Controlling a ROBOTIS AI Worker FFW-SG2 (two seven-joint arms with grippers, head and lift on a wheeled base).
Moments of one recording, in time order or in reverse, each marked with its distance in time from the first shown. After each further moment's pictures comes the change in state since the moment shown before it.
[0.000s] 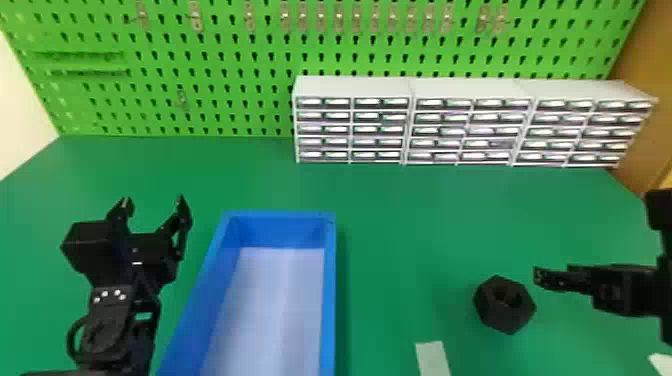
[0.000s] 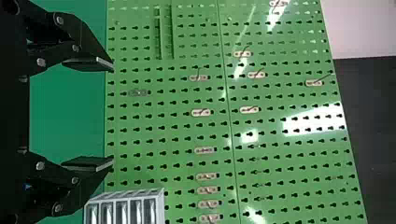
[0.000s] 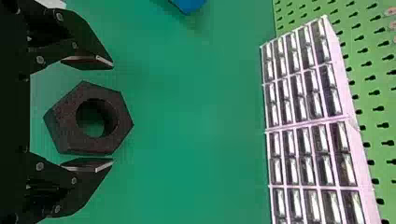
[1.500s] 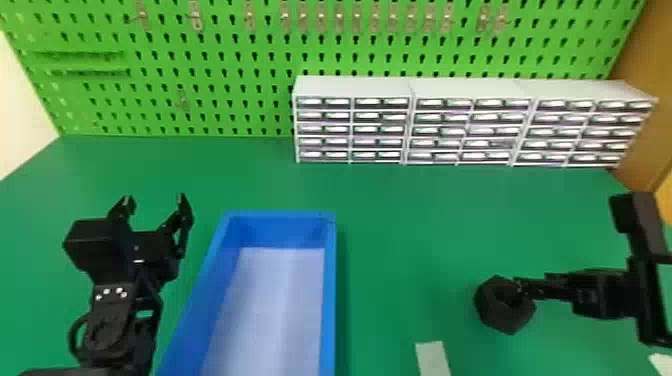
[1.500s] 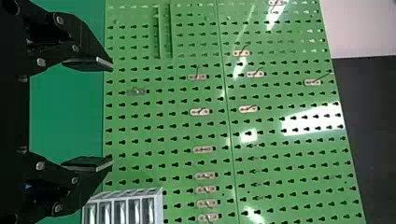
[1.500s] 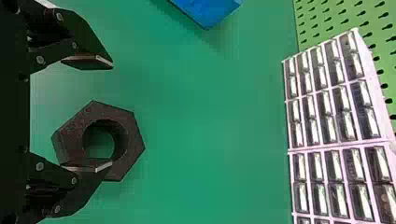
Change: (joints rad) left arm -0.008 0.000 -0.006 0.003 -0.001 0.000 0.000; right arm -0.029 -0.007 0.082 0.054 0.068 0.026 0.066
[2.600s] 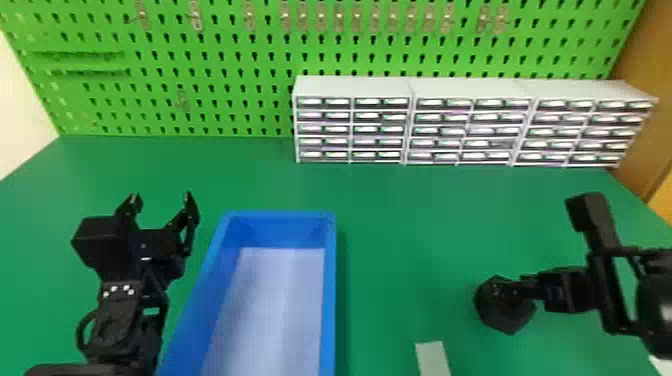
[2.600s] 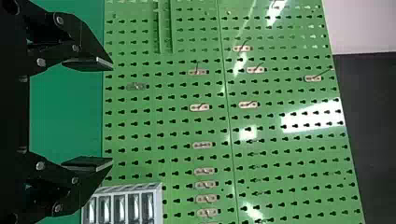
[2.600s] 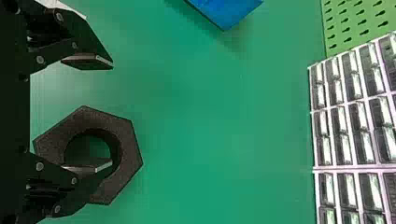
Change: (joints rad) left arm -0.010 0.000 -0.015 0.011 0.001 -0.001 0.000; right arm -0.075 -0.008 0.100 0.152 0.028 -0.040 0.008
